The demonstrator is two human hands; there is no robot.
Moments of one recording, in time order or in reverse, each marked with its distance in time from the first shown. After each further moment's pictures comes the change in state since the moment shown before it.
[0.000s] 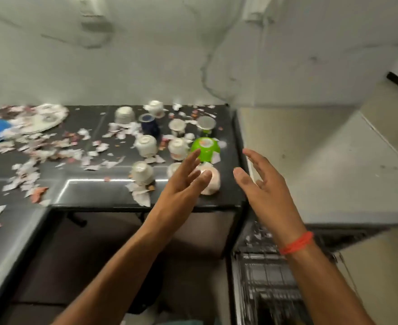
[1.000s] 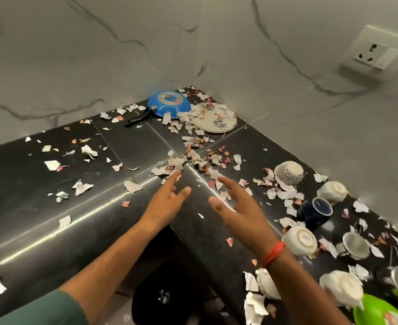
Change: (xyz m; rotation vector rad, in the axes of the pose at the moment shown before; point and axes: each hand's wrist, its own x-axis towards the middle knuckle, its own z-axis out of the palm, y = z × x) left_hand 0.056 -0.136 -0.382 0.081 0.877 -0.322; right_hand 0.173 -0.099 0.404 -0.127 -0.969 -0.215
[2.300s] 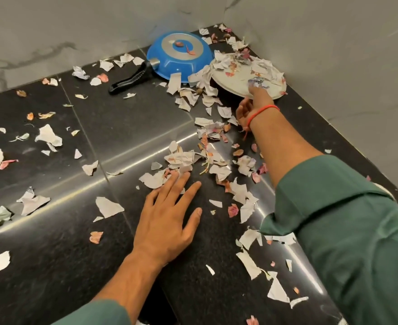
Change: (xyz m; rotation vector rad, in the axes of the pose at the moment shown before) left_hand 0.109 -0.079 0.019 0.995 0.071 0.204; right_hand 0.434 0.065 0.029 0.984 0.240 0.722
